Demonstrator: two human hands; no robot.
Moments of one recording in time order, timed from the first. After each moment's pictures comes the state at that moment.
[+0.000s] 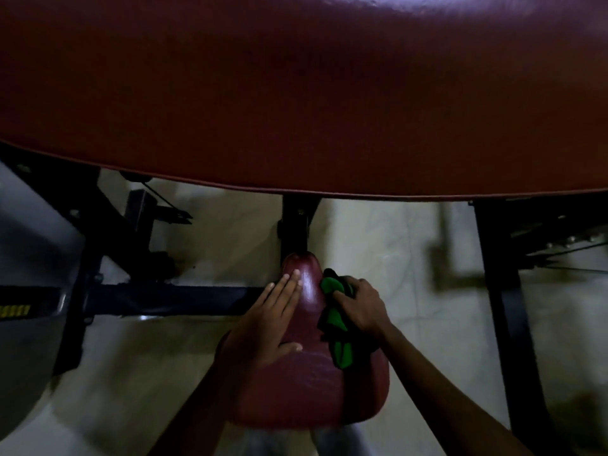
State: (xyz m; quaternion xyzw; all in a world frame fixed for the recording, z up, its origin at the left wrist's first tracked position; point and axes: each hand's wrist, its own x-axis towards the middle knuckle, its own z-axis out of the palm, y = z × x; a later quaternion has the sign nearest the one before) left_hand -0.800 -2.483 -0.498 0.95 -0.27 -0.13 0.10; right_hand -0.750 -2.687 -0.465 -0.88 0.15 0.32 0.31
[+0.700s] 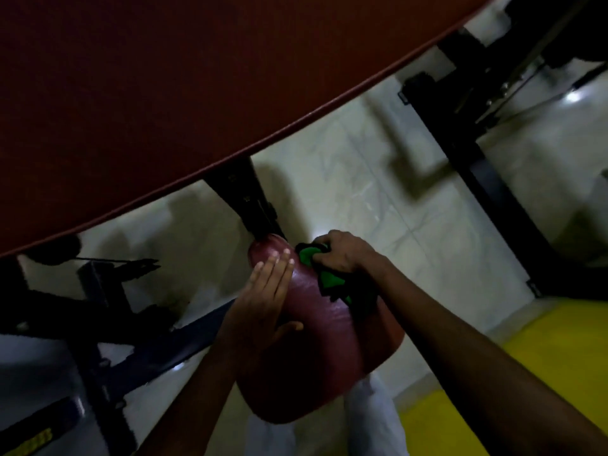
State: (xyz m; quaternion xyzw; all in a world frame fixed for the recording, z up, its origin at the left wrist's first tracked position) left_hand -0.761 -2.480 -0.505 0.87 -0.48 -0.12 0.02; right_hand -0.745 -2.700 -0.475 -0.88 0.14 0.35 0.29
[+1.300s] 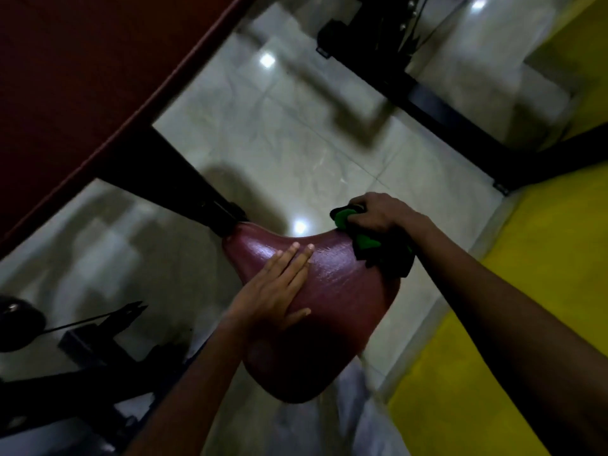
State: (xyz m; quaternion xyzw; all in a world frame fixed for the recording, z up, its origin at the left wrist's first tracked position) left_hand -0.748 -2.500 -0.514 0.70 -0.70 -0.11 0.06; right_hand -0.827 -2.758 -0.470 -0.84 0.34 0.30 0.29
